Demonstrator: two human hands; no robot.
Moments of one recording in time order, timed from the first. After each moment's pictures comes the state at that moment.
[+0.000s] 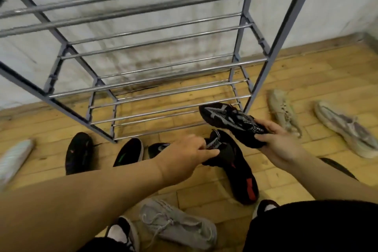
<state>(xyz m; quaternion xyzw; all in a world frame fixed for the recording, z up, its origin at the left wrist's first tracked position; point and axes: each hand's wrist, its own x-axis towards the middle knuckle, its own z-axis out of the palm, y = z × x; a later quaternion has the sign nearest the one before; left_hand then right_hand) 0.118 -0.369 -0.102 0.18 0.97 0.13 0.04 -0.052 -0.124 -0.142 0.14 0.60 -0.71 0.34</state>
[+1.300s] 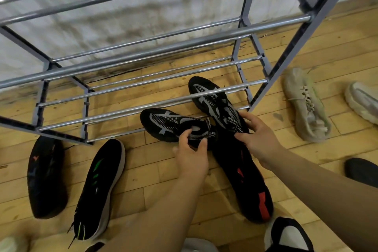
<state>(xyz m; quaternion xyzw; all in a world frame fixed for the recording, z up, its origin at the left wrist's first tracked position) 0.044 -0.319 -0.250 -0.52 0.65 0.56 -0.04 -0.078 -0.184 -0.245 0.02 0.74 -0.58 0.34</state>
